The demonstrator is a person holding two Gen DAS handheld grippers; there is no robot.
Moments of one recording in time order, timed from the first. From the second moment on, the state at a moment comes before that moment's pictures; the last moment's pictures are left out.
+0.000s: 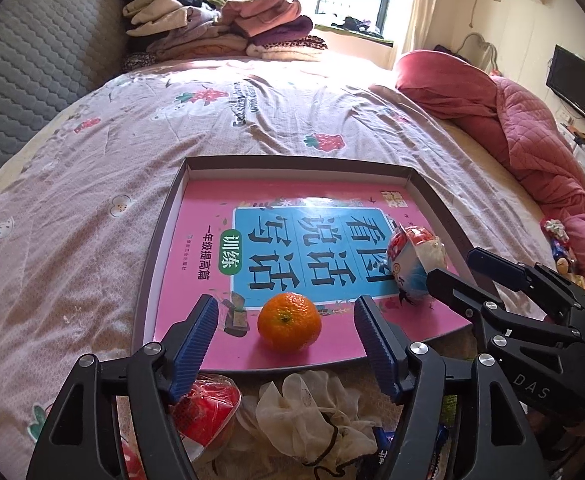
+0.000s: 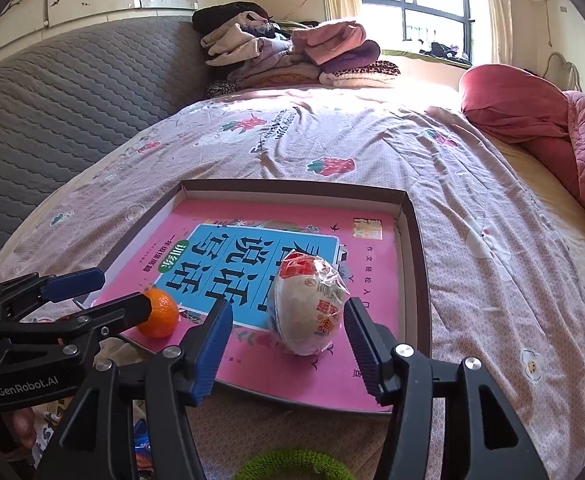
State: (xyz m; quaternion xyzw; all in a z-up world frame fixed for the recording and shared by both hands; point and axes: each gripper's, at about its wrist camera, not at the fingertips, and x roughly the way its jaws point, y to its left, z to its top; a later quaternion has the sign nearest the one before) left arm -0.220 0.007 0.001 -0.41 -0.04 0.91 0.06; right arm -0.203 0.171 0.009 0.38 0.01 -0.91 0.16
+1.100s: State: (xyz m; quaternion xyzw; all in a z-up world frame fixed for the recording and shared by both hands) left arm -0.126 -0.006 0.046 -0.36 -0.04 0.93 0.04; right arm -0.114 0.169 0.057 0.30 0.01 -0.93 0.20
